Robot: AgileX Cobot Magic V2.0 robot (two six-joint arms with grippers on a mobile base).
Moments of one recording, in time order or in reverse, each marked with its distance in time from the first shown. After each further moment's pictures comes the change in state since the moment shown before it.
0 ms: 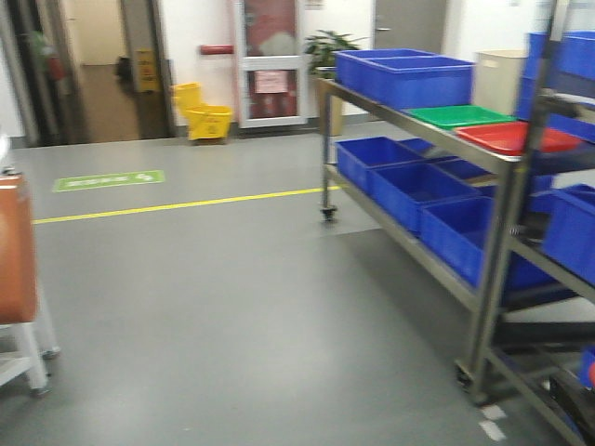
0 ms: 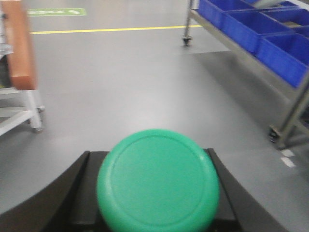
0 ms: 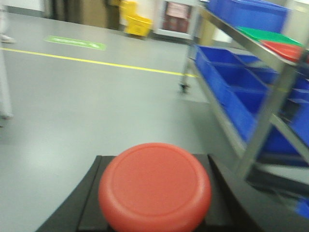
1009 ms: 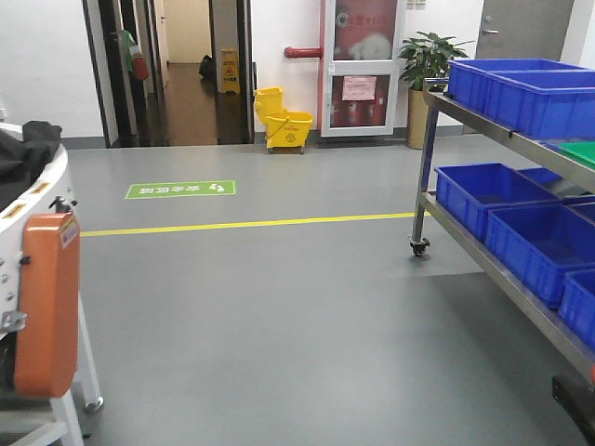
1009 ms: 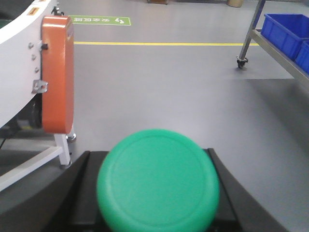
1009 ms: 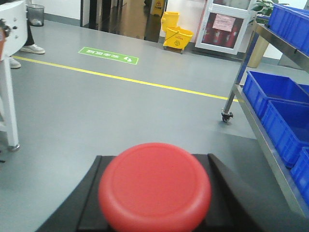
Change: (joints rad) left arm 0.000 0.000 0.000 0.000 -0.001 0.000; right arm 0.000 0.002 0.000 0.000 0.000 0.000
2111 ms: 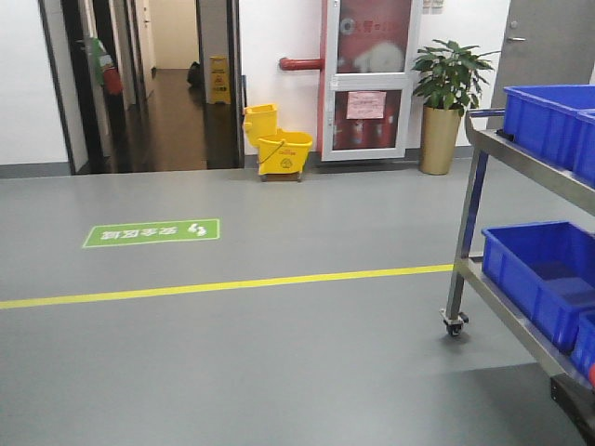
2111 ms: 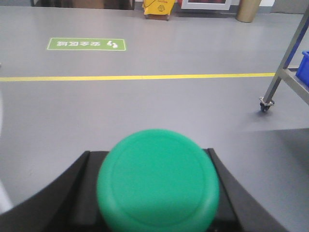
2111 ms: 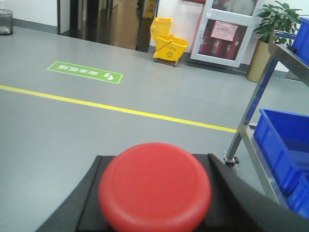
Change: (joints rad) left arm 0.000 0.001 0.000 0.000 0.001 0.000; right arm 0.000 -0.001 0.000 0.000 0.000 0.000
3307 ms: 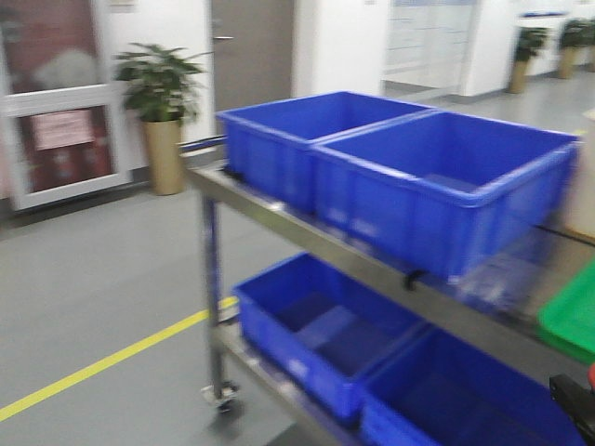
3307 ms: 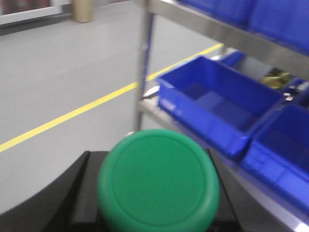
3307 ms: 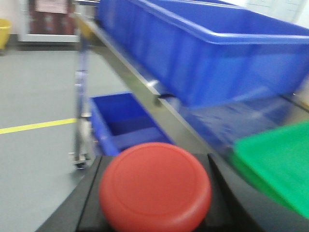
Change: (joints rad) left arm 0.000 0.000 0.000 0.000 0.001 0.000; right arm 0.000 0.004 0.000 0.000 0.000 0.000
